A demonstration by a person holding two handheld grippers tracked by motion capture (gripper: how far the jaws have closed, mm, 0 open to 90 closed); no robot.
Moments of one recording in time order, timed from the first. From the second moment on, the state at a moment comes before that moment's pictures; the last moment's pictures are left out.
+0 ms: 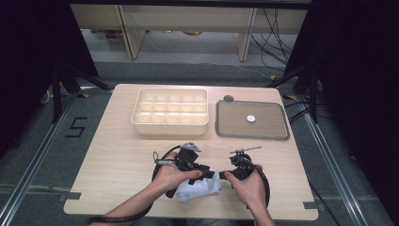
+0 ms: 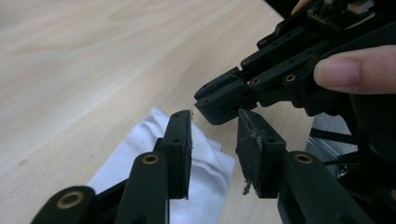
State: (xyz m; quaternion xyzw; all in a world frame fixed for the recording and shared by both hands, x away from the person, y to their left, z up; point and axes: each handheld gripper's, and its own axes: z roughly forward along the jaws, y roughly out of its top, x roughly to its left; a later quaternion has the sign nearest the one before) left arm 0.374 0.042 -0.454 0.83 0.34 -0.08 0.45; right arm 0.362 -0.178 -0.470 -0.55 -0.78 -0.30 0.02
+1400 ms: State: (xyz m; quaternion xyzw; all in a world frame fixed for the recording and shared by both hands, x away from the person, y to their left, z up) left arm 0.355 0.106 -0.473 0.83 0.39 -0.05 0.39; right arm 0.366 -0.153 -0.472 -0.51 -0.82 -0.27 0.02
